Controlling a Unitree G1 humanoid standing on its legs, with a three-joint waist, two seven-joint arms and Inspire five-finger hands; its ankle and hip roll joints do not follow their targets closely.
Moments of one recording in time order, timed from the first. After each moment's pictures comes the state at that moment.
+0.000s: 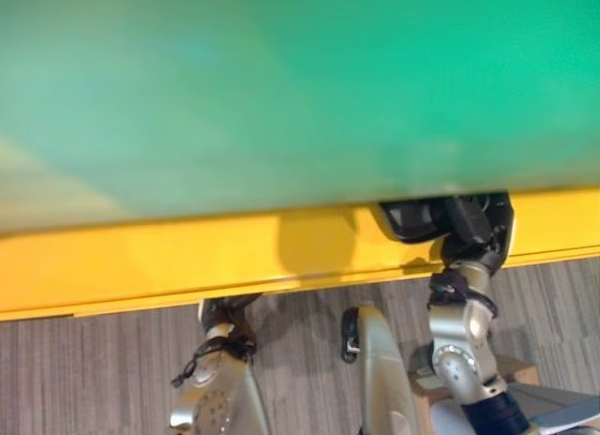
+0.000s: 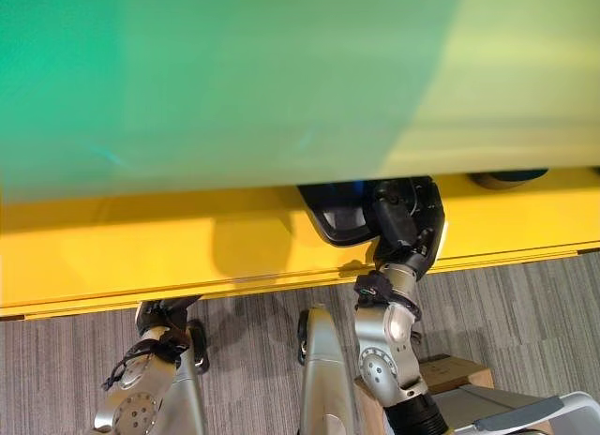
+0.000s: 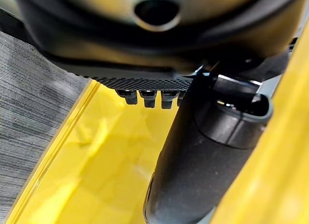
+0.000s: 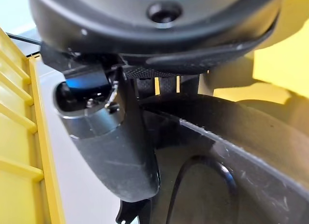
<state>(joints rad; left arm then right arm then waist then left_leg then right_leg) 0.10 0.33 -0.23 -0.05 -0.86 -0.07 0.54 -0.15 -0.28 0.28 -0.15 0.79 -0.46 -0.64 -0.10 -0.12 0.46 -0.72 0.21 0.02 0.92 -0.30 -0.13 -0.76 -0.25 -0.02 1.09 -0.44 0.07</state>
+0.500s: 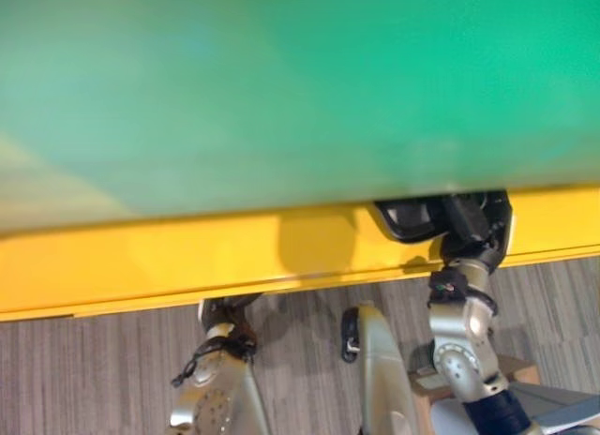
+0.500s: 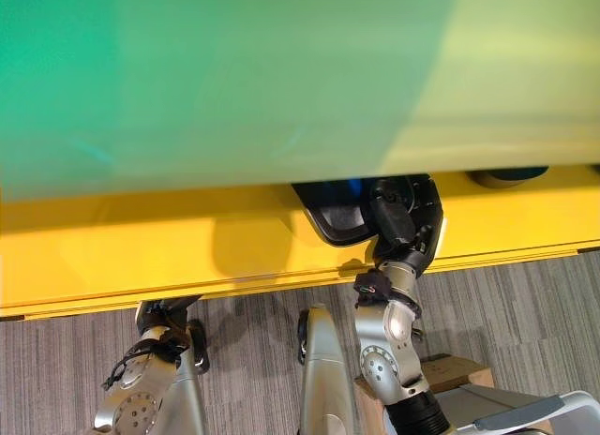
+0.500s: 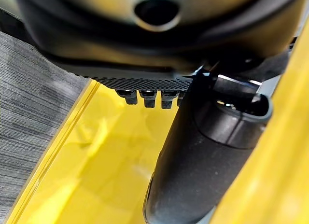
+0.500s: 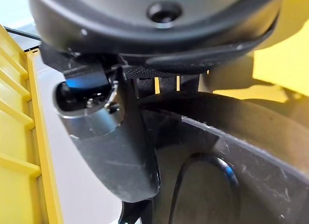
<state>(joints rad) 0.10 0.33 -0.23 -0.05 -0.86 -0.07 0.54 -0.16 -0.28 0.28 -0.15 0.79 -0.45 -0.64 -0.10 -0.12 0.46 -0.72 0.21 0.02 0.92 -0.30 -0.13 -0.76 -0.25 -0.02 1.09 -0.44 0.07</state>
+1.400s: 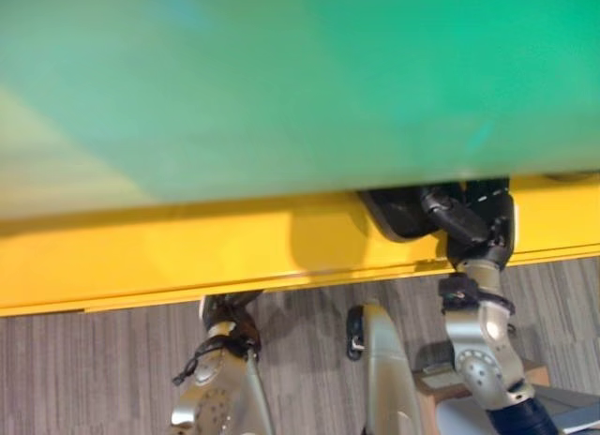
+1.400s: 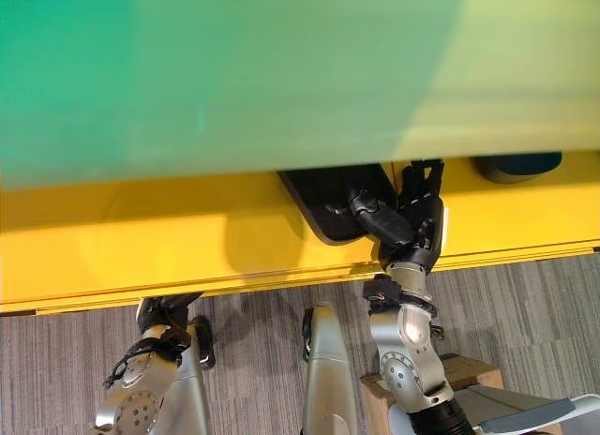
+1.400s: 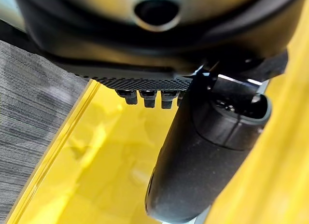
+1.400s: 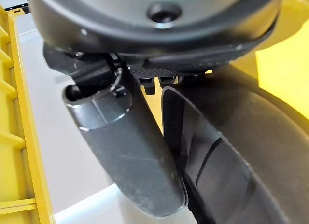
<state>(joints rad) 0.09 0.32 -0.23 -0.05 -0.85 -0.07 0.54 -0.10 -0.40 0.24 -0.24 0.80 -0.33 -0.53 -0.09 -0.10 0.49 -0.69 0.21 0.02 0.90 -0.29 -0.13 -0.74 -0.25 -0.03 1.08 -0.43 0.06</state>
